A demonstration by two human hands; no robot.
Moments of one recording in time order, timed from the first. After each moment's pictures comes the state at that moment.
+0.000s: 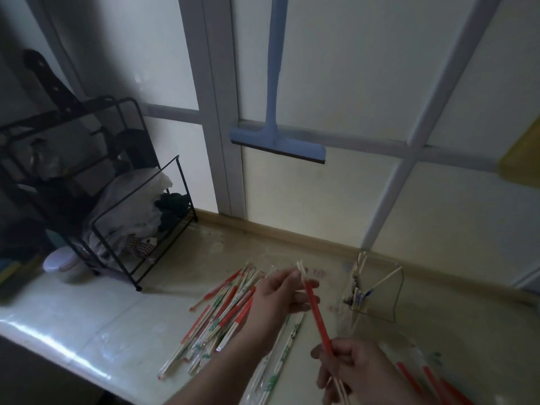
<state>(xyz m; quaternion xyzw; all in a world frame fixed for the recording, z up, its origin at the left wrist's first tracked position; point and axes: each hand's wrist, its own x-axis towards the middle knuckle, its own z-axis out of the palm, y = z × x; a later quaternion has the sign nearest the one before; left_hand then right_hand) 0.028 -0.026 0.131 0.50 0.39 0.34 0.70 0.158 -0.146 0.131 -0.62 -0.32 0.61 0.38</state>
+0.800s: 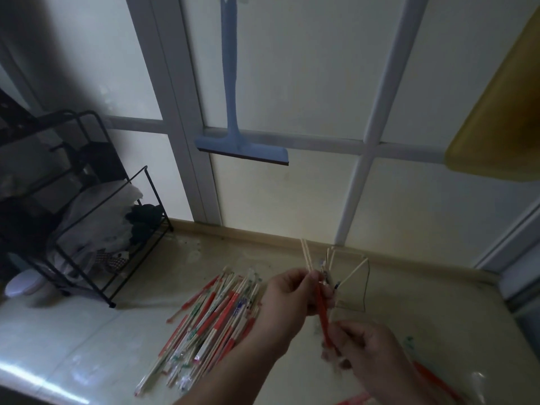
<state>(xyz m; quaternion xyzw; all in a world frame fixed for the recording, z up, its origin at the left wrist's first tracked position) 0.087 -0.059 0.154 0.50 0.33 0.31 0.74 0.191 -0.173 0.137 -0.70 -0.34 0.40 0.49</state>
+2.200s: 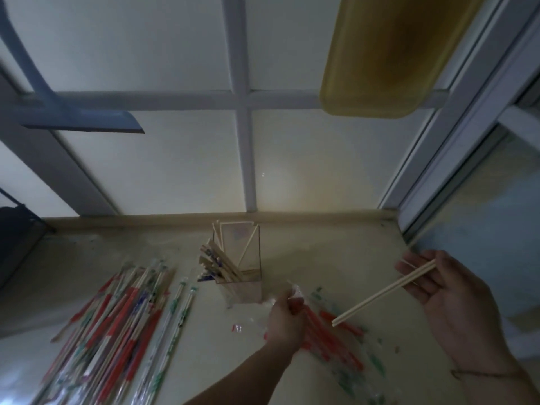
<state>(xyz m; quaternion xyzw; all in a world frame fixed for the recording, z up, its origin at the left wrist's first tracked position) 0.257 -0.160 -0.022 0.59 0.51 0.12 0.62 0.408 -0.304 0.137 -0.58 -0.05 0.24 0.78</state>
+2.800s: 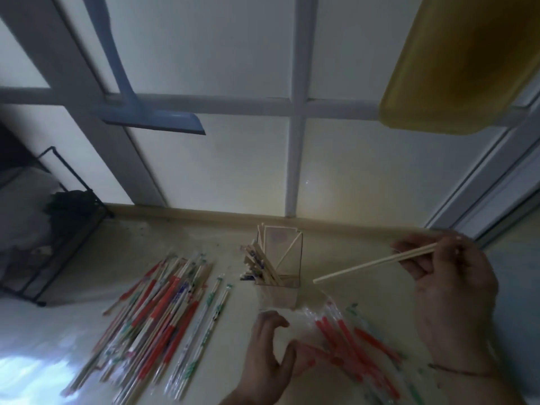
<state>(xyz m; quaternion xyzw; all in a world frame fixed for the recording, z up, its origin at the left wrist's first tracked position) 0.142 -0.141 -0.025 0.79 0.31 0.37 0.38 0.351 -0.214 0.167 -0.53 -0.21 0.12 0.81</state>
